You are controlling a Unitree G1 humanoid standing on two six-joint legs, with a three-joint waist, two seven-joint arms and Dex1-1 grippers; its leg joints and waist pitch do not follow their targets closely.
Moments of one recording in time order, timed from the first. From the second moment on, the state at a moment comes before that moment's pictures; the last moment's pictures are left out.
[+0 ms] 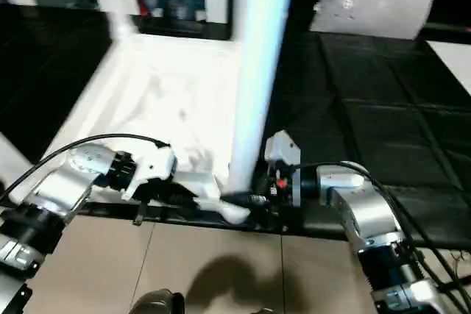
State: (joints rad) left arm -0.59 0.47 -0.39 0.48 -0.03 -0.02 -1.43; right arm -0.37 -0.48 0.22 0.18 0.32 0.26 1.30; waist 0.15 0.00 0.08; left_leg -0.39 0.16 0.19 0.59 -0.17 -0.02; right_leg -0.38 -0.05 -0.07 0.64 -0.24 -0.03
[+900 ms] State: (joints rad) left arm -0.58 0.44 -0.36 0.48 -0.04 0.06 -1.39; right arm -0.35 -0.45 0.19 0.15 0.33 0.35 1.26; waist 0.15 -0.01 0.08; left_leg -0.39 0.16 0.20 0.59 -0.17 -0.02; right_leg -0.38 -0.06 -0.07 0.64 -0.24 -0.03
